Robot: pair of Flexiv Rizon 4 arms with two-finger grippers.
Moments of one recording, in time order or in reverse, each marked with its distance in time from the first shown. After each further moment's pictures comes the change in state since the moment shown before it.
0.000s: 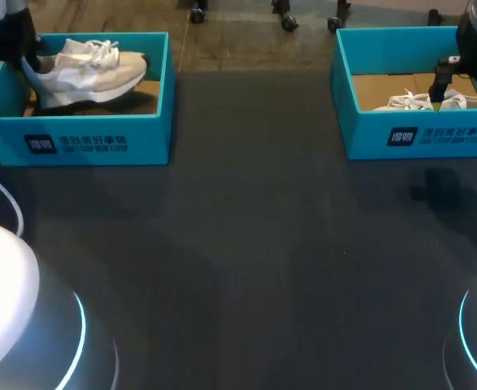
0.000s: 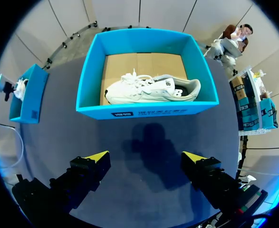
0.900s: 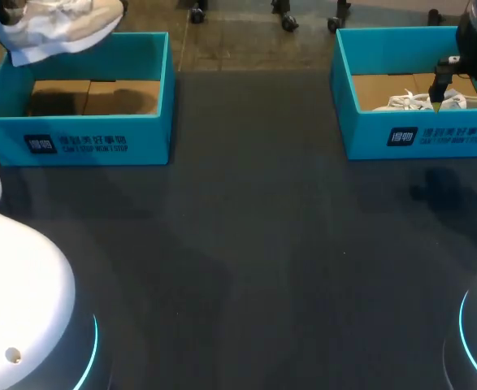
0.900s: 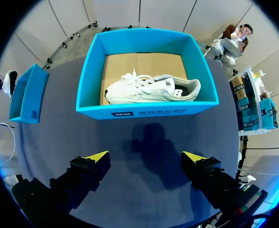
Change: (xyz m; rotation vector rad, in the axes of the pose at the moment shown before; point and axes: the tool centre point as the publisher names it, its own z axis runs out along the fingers) left arm 0.031 -0.004 -0.121 0.000 -0.056 -0.011; right arm 0.000 0.000 0.000 0.000 0.000 0.000
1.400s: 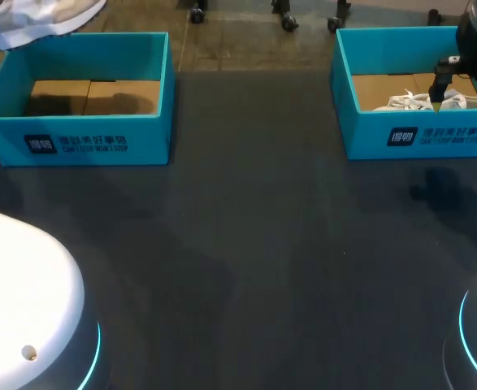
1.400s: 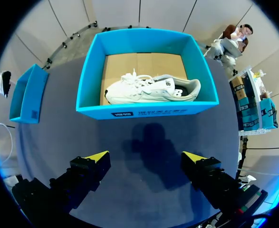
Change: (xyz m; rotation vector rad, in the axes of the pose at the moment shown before) left arm 0.007 -0.009 -0.042 -0.024 -0.034 0.016; right arm 0.000 0.000 0.000 0.000 0.000 0.000
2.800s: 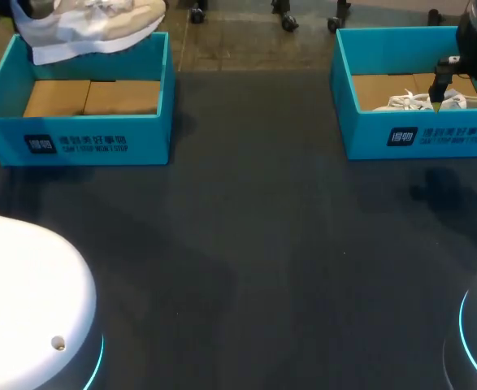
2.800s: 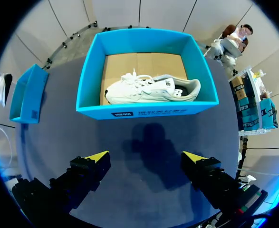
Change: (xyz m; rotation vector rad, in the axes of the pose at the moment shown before) left arm -0.104 -0.075 -0.022 0.065 0.156 -0.121; right arm 0.000 0.000 0.000 0.000 0.000 0.000
